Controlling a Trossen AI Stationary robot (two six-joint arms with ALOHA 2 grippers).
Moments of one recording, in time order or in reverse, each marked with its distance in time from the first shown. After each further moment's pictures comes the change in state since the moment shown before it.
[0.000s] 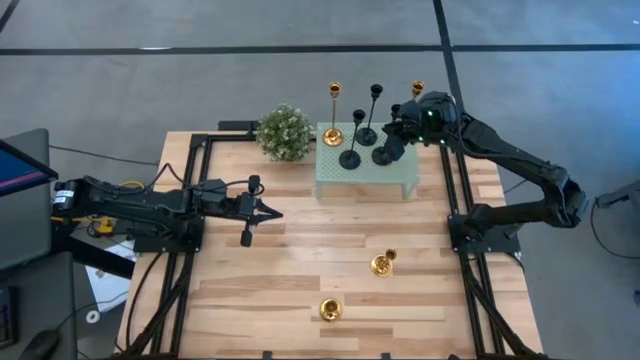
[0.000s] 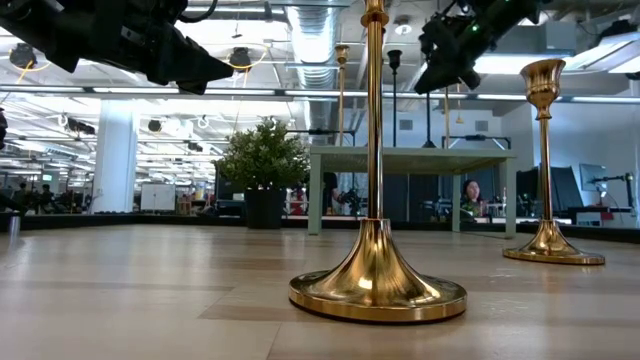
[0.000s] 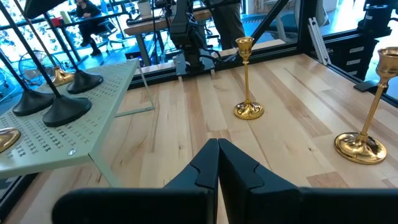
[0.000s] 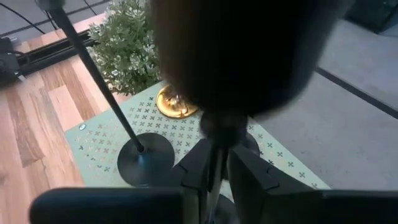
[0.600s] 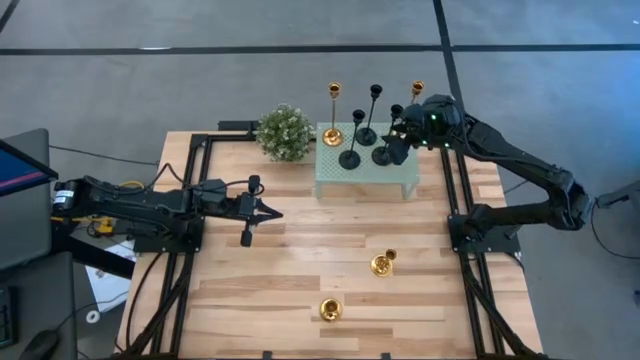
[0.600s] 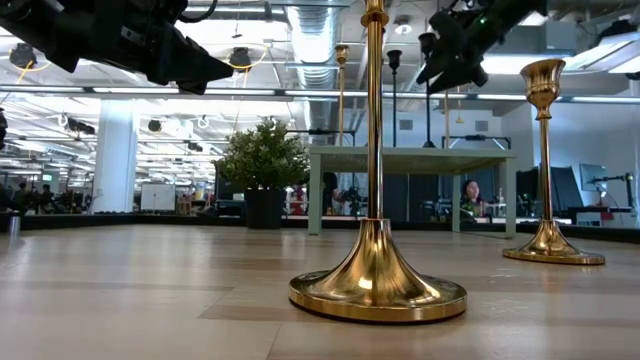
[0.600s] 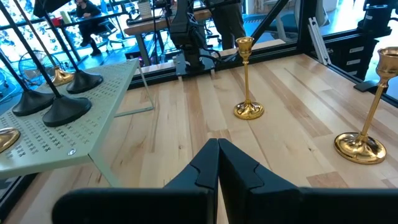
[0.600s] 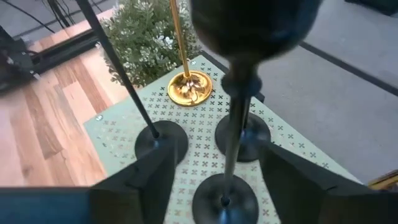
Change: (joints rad) left arm 0.000 0.000 0.000 0.000 0.000 0.000; right arm 0.029 -0.043 0.002 -0.072 0.000 0.061
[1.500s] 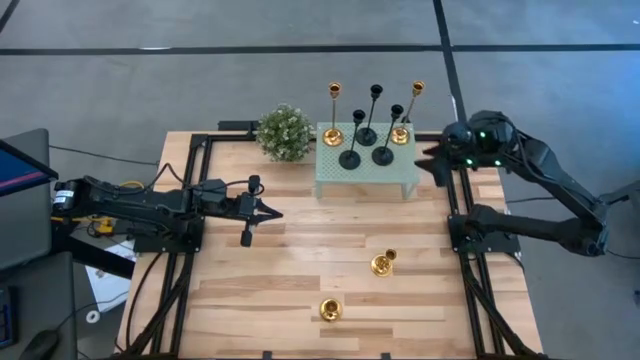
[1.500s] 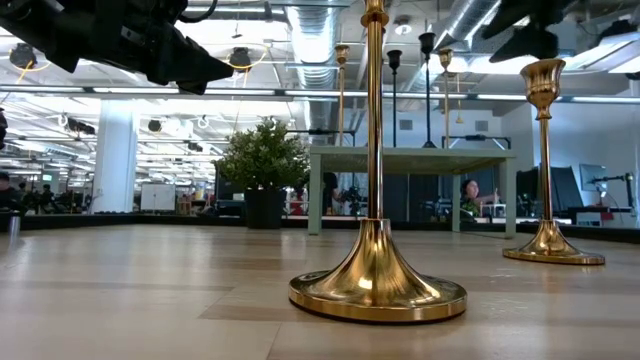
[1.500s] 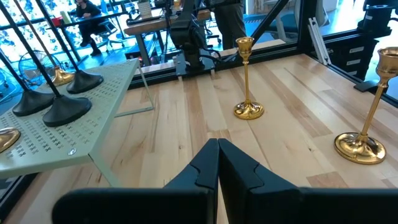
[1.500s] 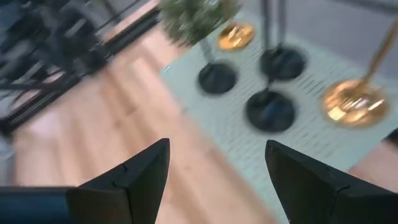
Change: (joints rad) left arm 0.000 0.000 0.000 0.000 0.000 0.000; right arm 0.002 -0.346 0.000 -0.389 -0.170 0.148
